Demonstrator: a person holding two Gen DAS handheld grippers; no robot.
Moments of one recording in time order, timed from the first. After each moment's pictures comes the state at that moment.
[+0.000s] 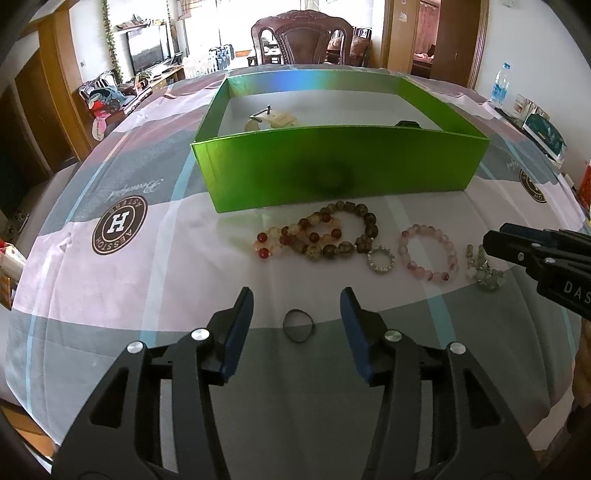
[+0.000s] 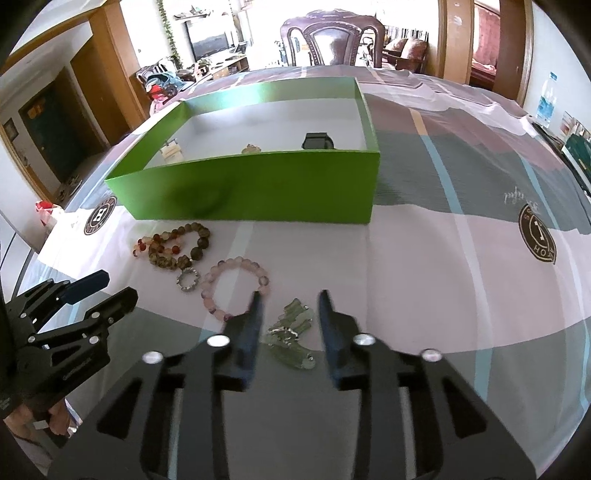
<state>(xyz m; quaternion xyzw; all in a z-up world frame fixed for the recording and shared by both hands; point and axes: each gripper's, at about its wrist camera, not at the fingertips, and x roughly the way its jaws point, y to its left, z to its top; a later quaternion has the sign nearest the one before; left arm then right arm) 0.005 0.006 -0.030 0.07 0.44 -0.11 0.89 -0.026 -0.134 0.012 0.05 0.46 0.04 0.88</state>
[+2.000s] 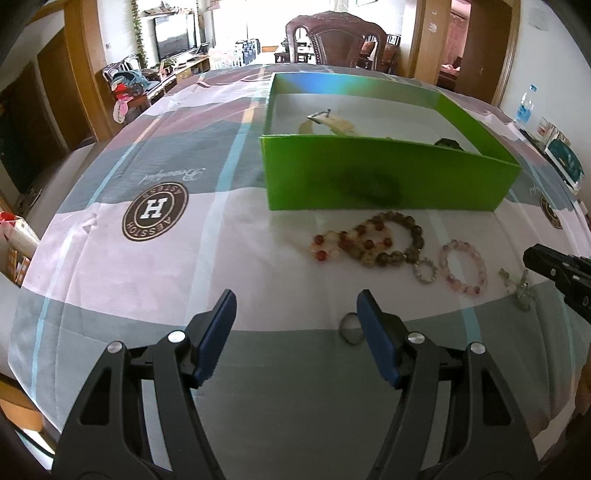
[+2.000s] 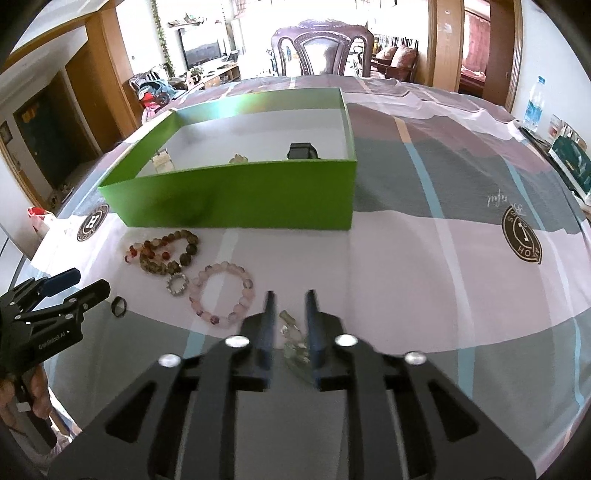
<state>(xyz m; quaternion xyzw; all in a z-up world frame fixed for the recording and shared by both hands) 0.013 0.039 -0.026 0.03 0.45 -0.07 0.89 -0.031 -0.141 0.016 0.05 0.44 0.02 0.89</state>
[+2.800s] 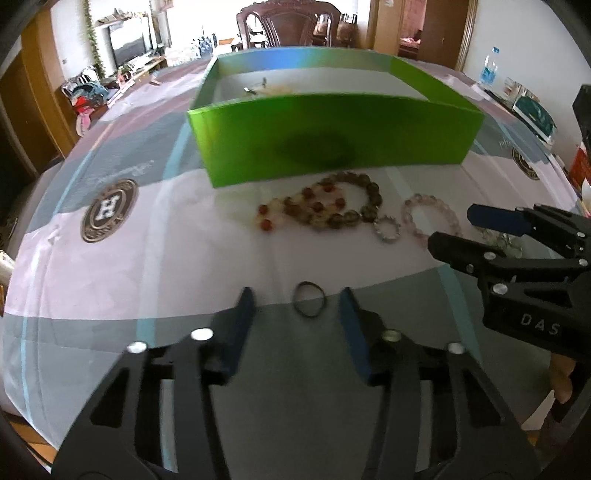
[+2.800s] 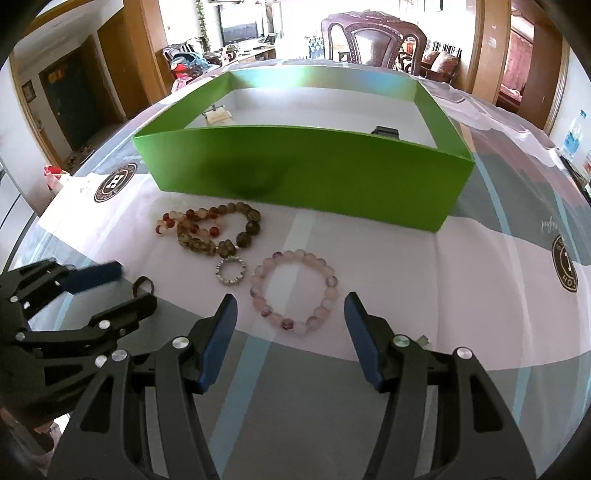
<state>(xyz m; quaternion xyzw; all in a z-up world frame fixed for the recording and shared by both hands) 0.005 0.016 -0.045 0.08 0.47 -0.14 0.87 -0.014 -0.080 -0.008 0.00 0.47 0.08 0.88</state>
